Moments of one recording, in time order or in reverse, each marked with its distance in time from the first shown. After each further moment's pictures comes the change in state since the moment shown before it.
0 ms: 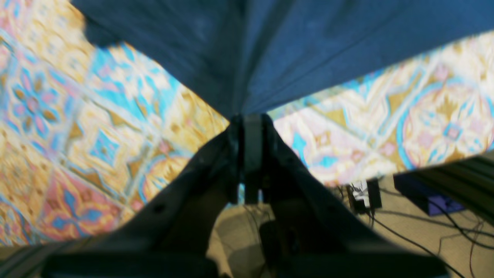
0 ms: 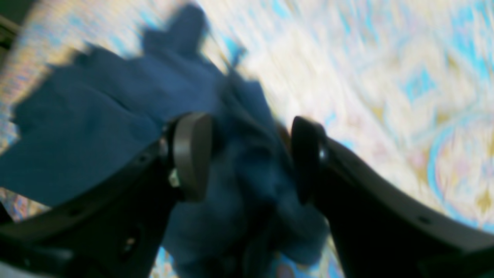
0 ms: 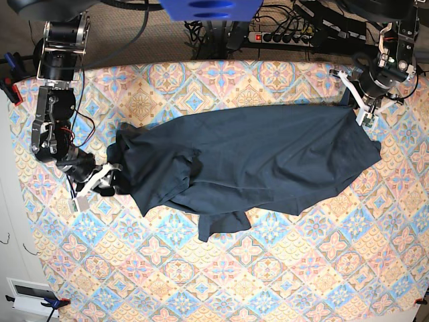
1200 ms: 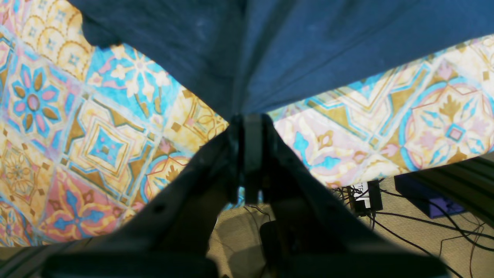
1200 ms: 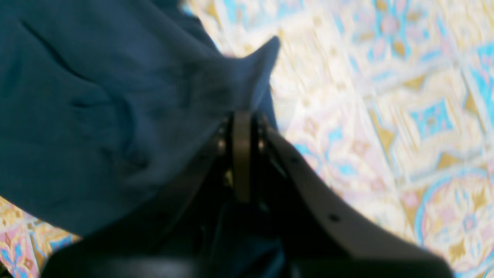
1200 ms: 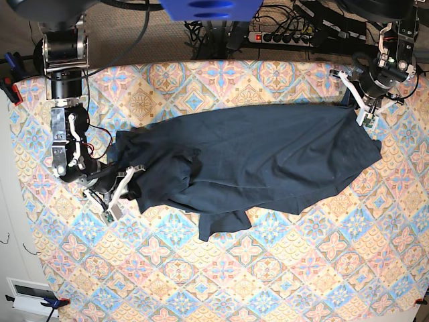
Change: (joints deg) left arm -0.2 -0.1 0.0 0.0 0.1 0.0 0.0; right arm 7.3 0.3 -14.3 -4.1 -14.5 0.2 2.6
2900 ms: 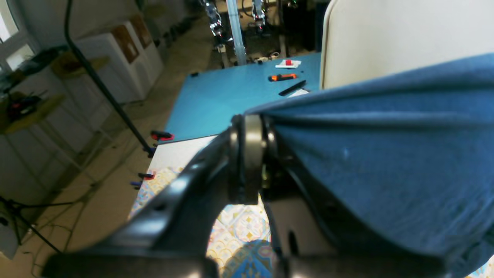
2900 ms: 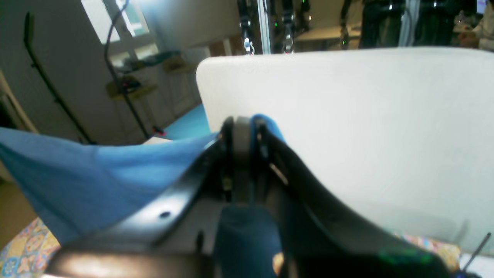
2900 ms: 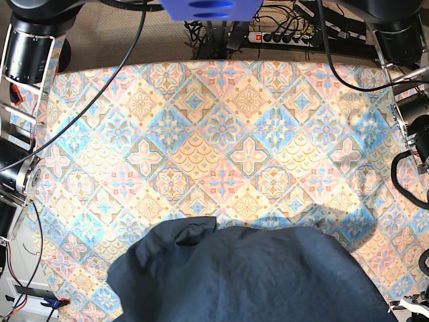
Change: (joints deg) left arm -83.7 1.3 8.7 -19.3 -0.5 -0.3 6.2; right arm 57.6 4.4 8.8 -30.0 16.2 8.9 3.5
